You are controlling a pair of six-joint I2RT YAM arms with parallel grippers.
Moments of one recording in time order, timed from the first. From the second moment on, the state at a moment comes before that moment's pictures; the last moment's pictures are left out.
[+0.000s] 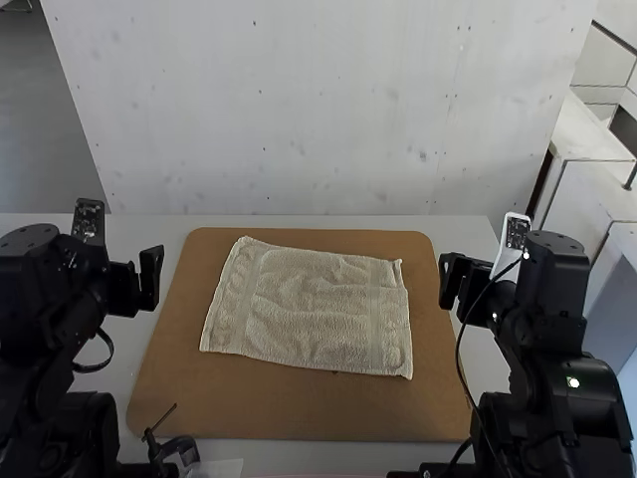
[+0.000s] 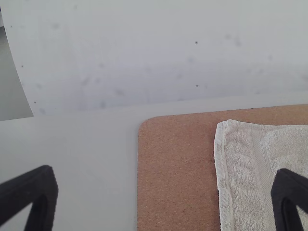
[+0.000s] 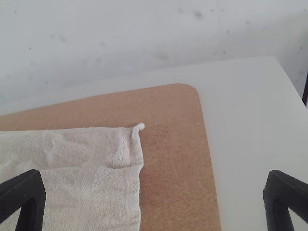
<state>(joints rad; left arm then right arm) 0.02 0.01 0.26 -0.49 0.05 0.10 -0.06 0.03 0.30 -0.64 -0.13 0.14</state>
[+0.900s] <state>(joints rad) -0.14 0.87 0.71 -0.45 0.05 0.09 -0.02 1.03 0.63 -0.44 -0.12 0.17</state>
